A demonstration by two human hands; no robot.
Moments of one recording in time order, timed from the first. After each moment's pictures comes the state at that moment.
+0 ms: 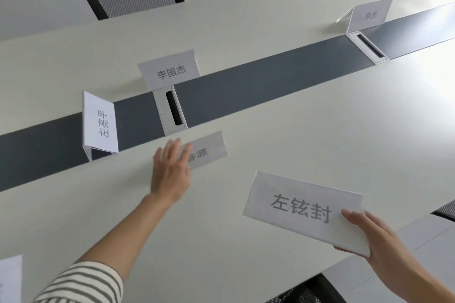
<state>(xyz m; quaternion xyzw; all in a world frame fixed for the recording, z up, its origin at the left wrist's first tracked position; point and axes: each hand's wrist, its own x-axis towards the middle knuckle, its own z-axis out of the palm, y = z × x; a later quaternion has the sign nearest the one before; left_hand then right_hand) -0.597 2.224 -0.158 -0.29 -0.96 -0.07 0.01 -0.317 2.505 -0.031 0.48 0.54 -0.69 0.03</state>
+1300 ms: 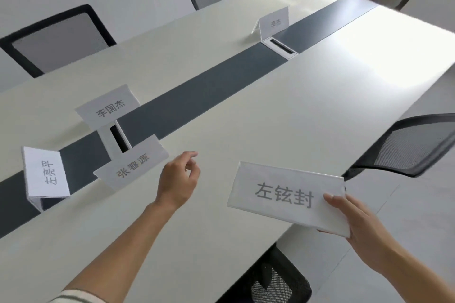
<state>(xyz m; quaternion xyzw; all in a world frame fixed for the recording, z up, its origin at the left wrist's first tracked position) -0.492 2.359 -0.061 -0.30 -0.88 -0.34 -0.10 -0.201 2.544 0.003 0.46 0.49 -0.74 -0.08</state>
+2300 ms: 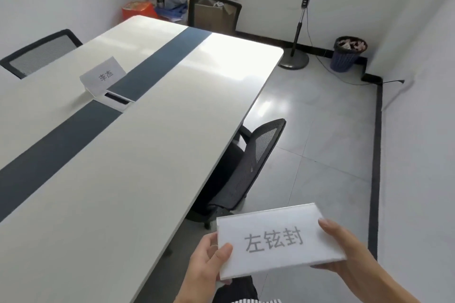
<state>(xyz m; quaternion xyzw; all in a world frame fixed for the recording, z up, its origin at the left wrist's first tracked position) -0.107 2.721 -0.063 -0.19 -0.64 -0.47 -0.57 0.137 2.845 -0.022 0.53 0.40 -0.73 -0.18</state>
